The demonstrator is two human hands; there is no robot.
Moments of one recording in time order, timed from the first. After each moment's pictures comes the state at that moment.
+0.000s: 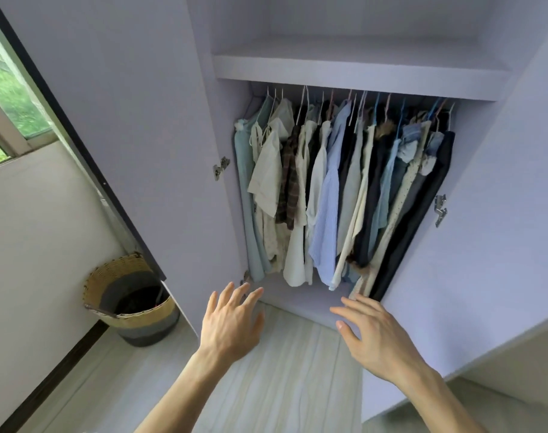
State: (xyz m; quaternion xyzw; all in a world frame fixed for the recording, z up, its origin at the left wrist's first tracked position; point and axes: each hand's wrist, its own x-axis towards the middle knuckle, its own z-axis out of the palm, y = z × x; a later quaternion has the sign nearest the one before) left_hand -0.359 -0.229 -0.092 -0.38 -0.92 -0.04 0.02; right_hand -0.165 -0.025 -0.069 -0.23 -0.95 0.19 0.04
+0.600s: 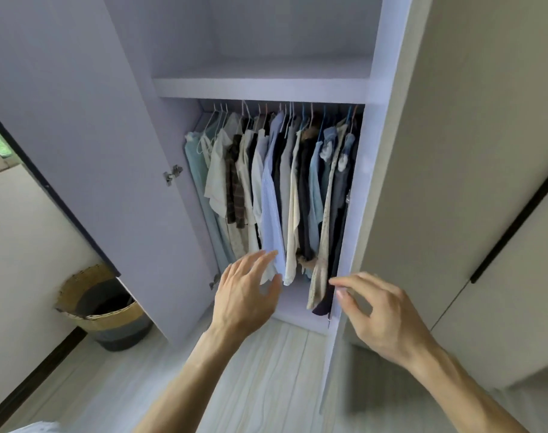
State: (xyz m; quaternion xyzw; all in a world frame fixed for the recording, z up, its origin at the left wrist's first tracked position) left_hand -0.145 -0.082 -0.009 -0.40 -0.88 -0.27 0.07; right_hand 0.040 0.080 0.004 -0.15 -0.91 0.27 0.27
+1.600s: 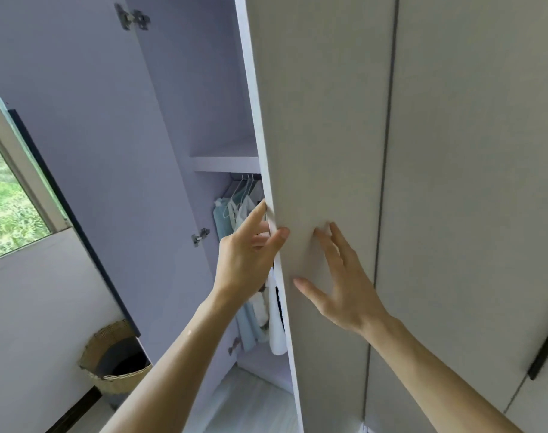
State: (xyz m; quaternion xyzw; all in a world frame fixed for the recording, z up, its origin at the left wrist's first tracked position) left_hand -0.178 -0.020 0.158 -0.38 -0.74 -0.54 0.10; right_hand -0.087 0.141 0.077 -0.08 -0.90 0.26 0.33
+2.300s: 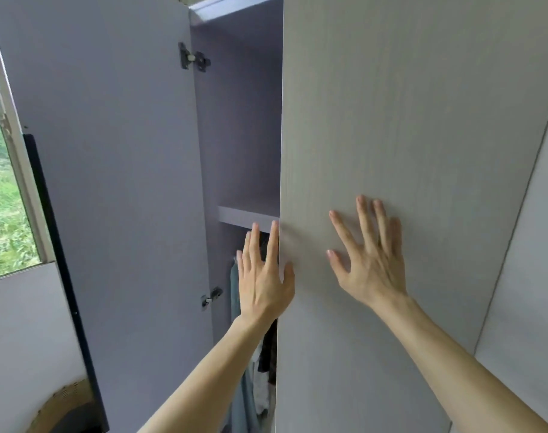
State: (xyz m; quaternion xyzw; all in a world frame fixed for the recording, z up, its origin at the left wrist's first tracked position) left_hand -0.444 0.052 0.145 -0.31 -0.82 -0.38 0.30; right_hand -0.343 0.230 0.185 -0.11 -0.86 -0.16 0.48
